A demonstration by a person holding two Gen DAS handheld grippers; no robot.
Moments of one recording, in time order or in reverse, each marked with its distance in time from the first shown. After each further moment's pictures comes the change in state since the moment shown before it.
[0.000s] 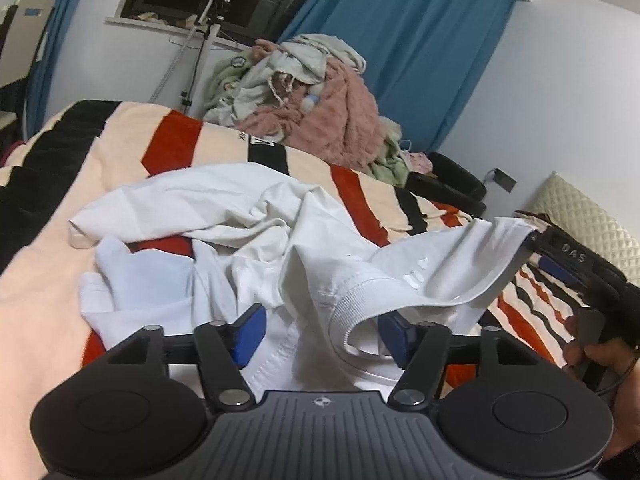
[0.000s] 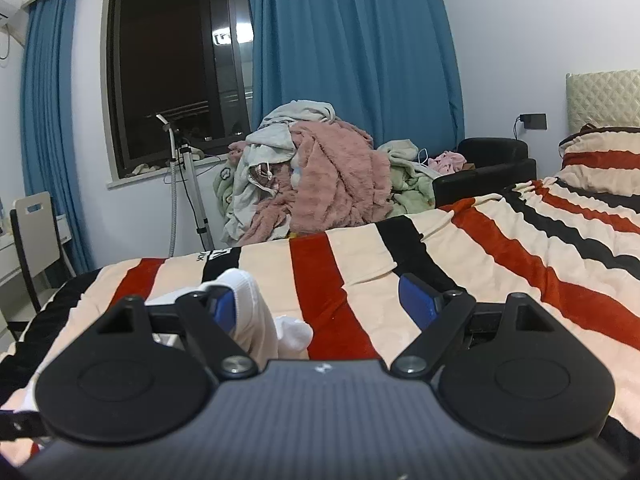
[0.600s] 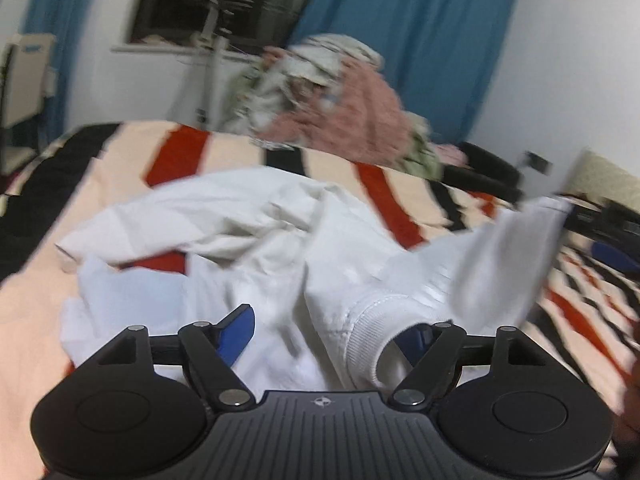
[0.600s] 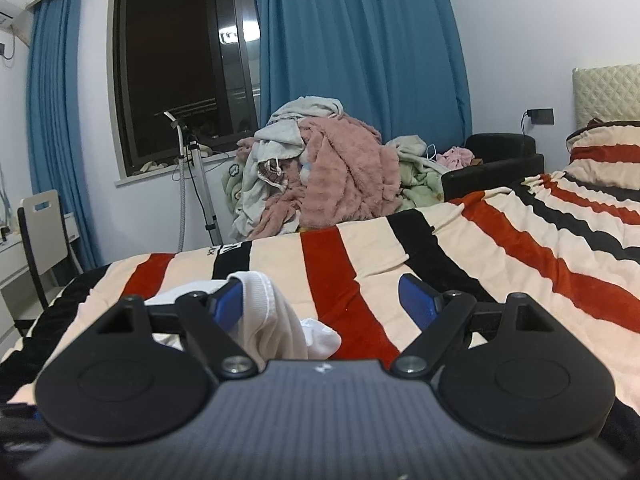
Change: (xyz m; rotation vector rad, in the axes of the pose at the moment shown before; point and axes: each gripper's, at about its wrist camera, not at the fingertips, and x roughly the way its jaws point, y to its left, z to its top) left arm 0.063 -0.020 -0.007 0.085 -0.043 0.185; right arm -0.002 0.005 -0.010 0.010 -0.007 0.031
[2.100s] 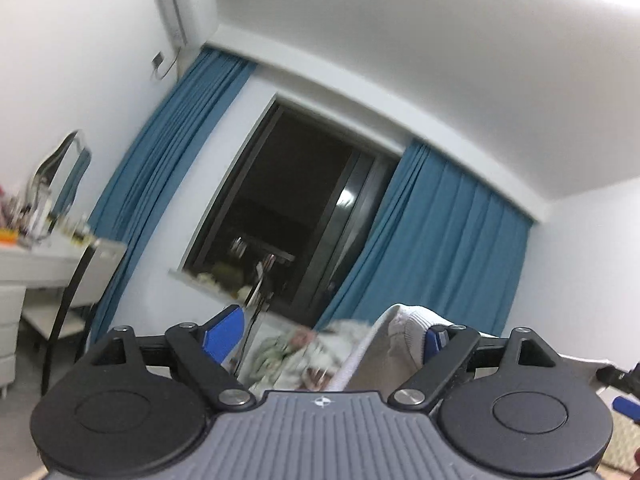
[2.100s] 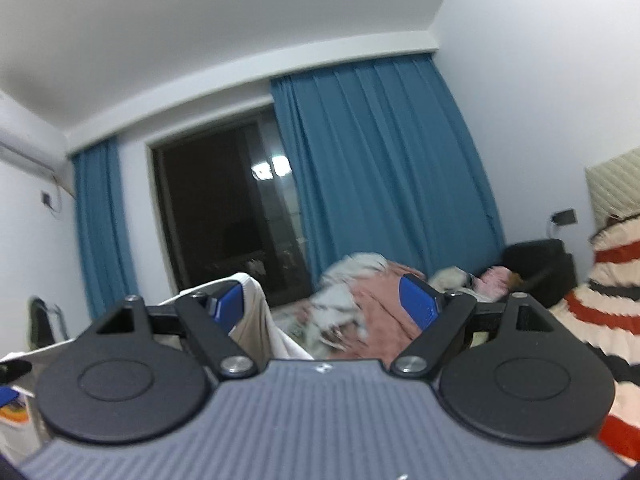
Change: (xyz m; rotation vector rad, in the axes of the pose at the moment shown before) left arm -0.367 -0.024 0.202 -0.182 -0.738 0.043; right arm -0.202 0.008 0.249 0.127 -0.369 0.158
